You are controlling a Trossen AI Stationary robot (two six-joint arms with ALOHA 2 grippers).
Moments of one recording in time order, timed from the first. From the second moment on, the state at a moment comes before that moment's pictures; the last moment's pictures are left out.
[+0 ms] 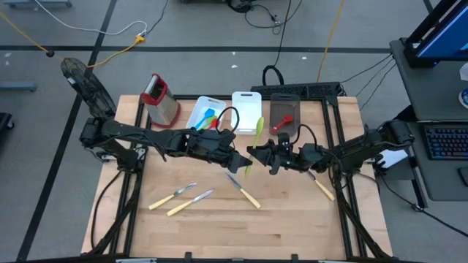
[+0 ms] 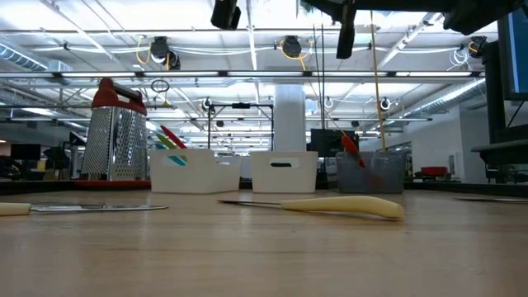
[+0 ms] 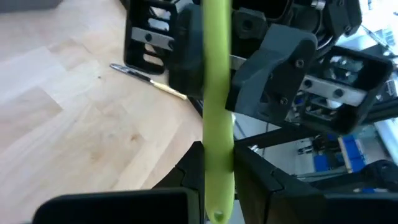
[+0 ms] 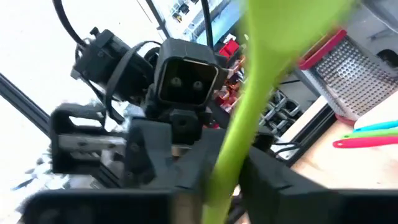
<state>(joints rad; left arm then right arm) -0.11 1.56 1.31 -0.11 0.00 -1.05 0.20 1.38 0.63 0.98 0.38 0.78</state>
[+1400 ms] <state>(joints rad) -0.05 1.55 1.32 -0.46 -0.04 -0.52 -0.51 1.02 0.86 -0.47 -0.28 1.18</state>
